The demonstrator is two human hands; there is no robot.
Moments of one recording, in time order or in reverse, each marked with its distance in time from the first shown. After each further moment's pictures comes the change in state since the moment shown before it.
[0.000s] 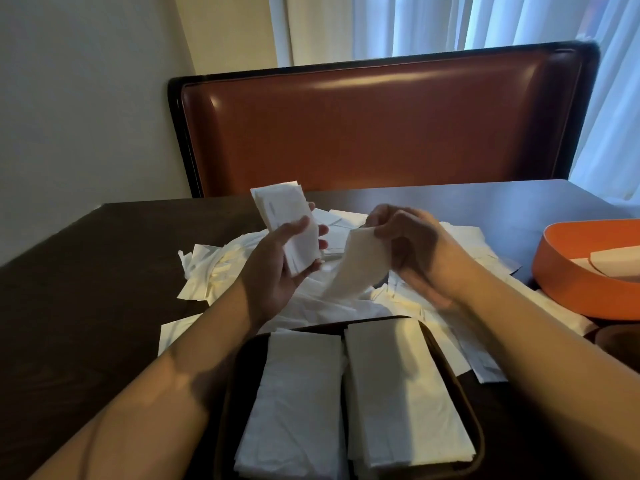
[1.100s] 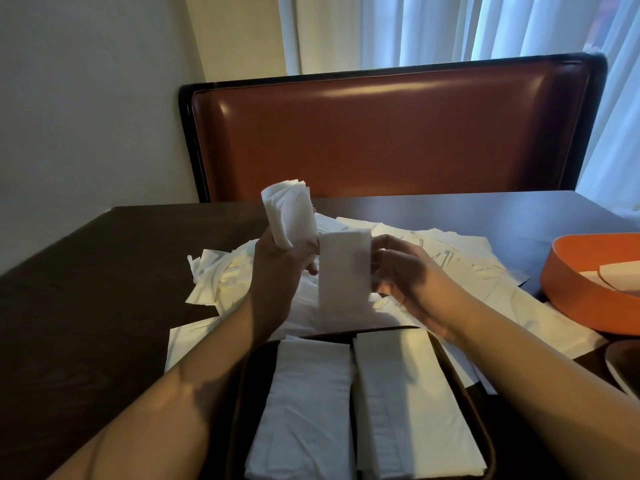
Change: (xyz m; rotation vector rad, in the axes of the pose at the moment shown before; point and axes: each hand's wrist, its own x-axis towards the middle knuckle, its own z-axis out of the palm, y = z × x) left_hand 0.011 -0.013 -0.010 0.345 0.178 0.413; right_hand 0.001 0.036 -0.006 0.020 -0.010 0.079
